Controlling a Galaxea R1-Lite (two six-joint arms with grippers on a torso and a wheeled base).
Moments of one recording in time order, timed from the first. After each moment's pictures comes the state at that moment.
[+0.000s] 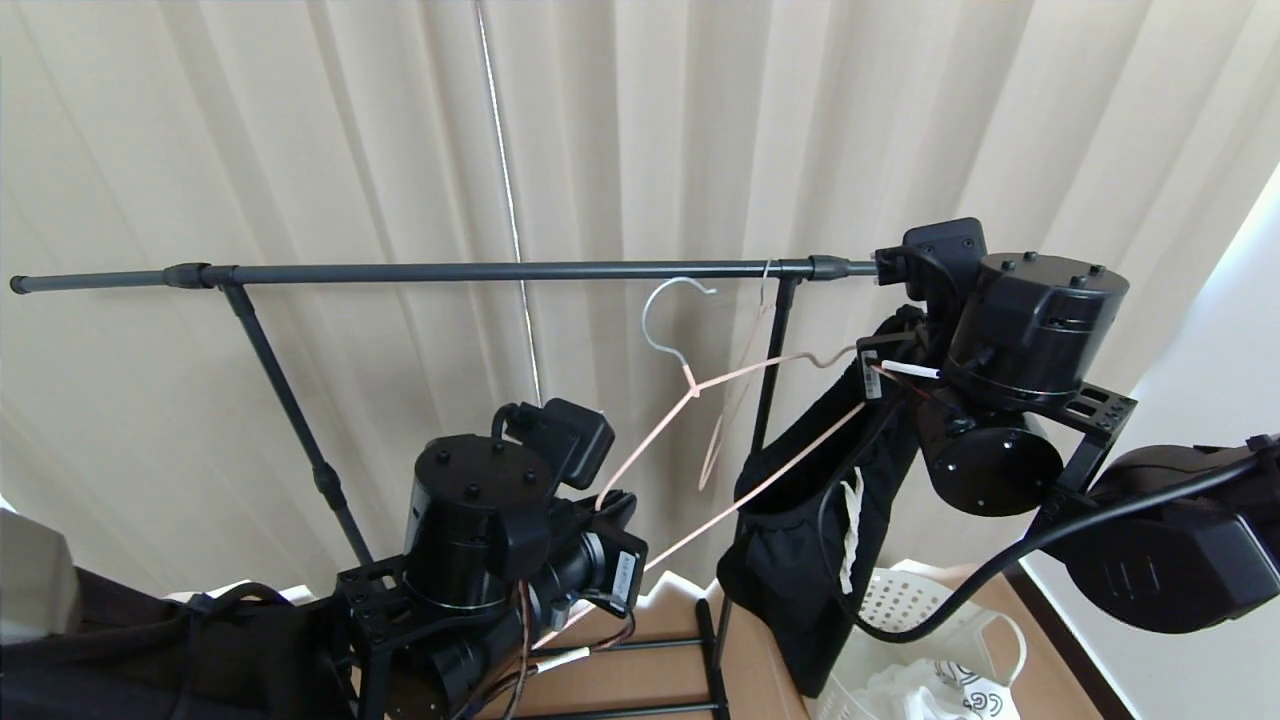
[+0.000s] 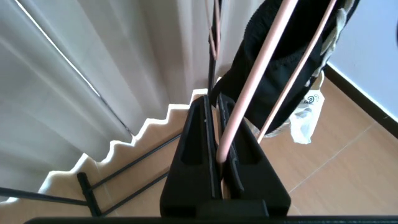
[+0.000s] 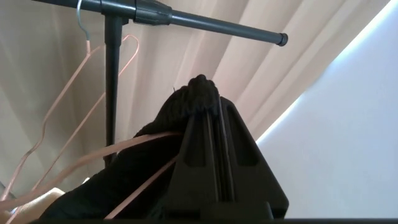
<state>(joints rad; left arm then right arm) -0.83 1.81 -0.65 -0.81 0.30 -0.06 0.61 1.81 -0.90 -0.86 -0.93 -0.22</state>
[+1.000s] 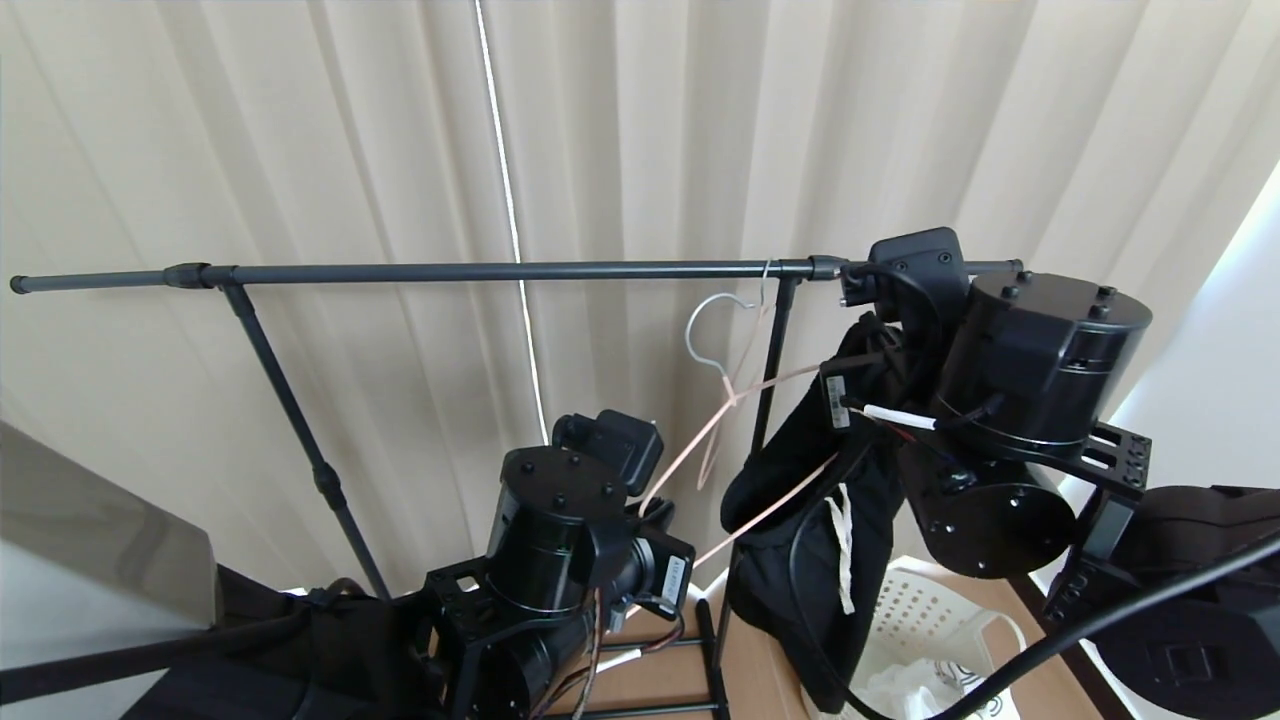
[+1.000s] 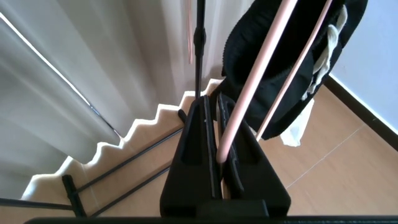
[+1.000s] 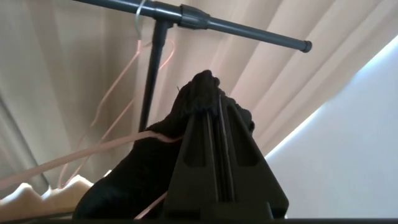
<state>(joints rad) -0.87 1.92 -0.74 -0.81 0.34 -0.10 0.77 1.76 -0.86 -0.86 -0.96 -0.21</state>
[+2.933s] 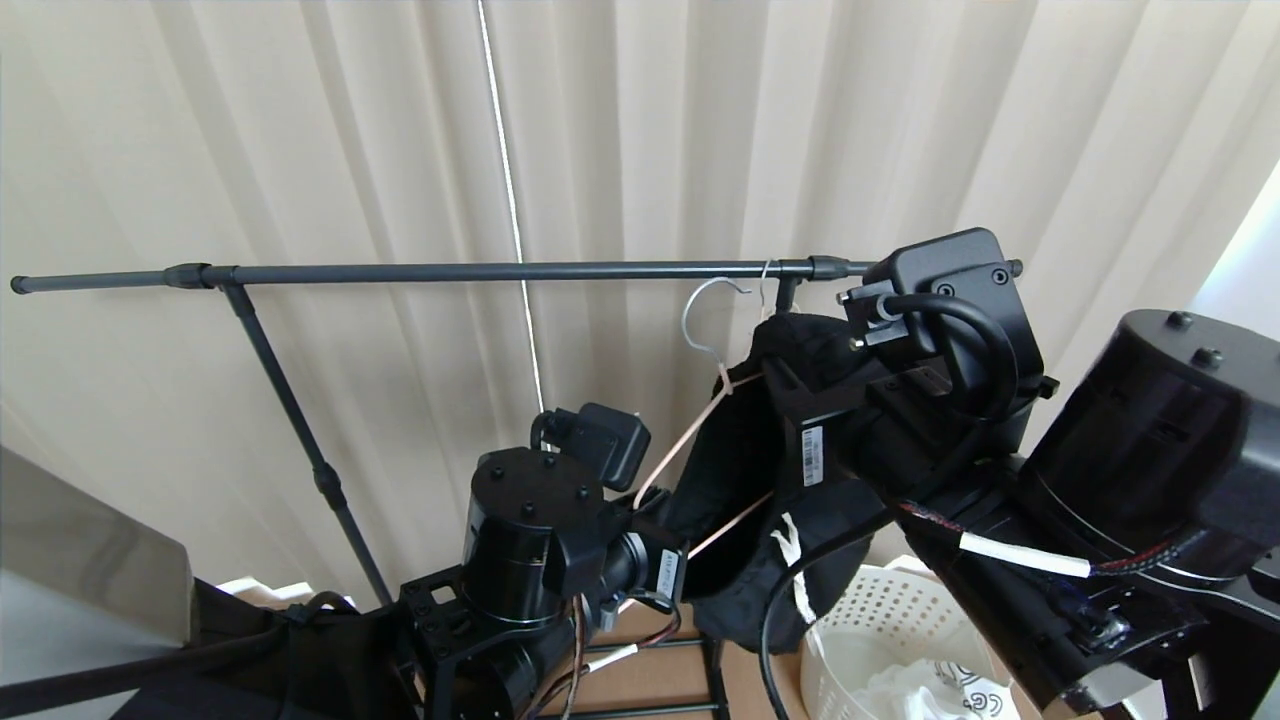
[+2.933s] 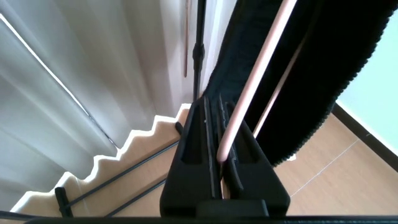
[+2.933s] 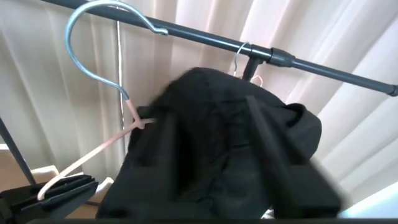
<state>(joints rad) -0.88 1.90 -0.69 -0.91 0.35 -0.10 0.96 1.66 -0.75 -0.97 -0.79 -0.22</state>
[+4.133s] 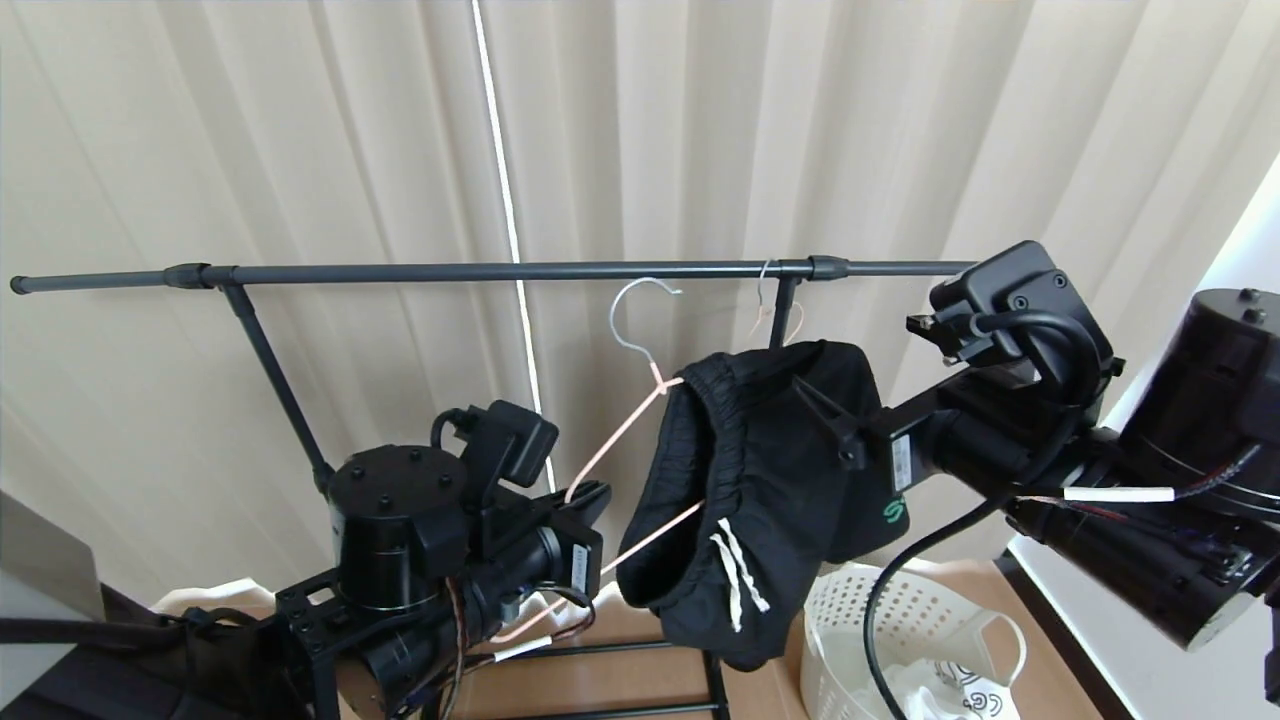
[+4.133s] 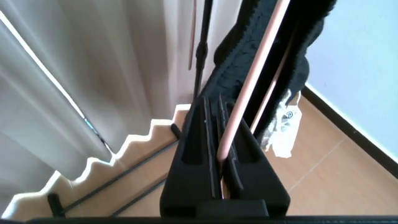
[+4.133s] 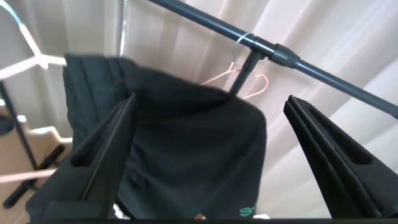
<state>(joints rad) -0.71 1.83 -0.49 -1.10 0.13 -0.05 0.71 1.53 -0.66 -0.81 -0.38 -0.27</state>
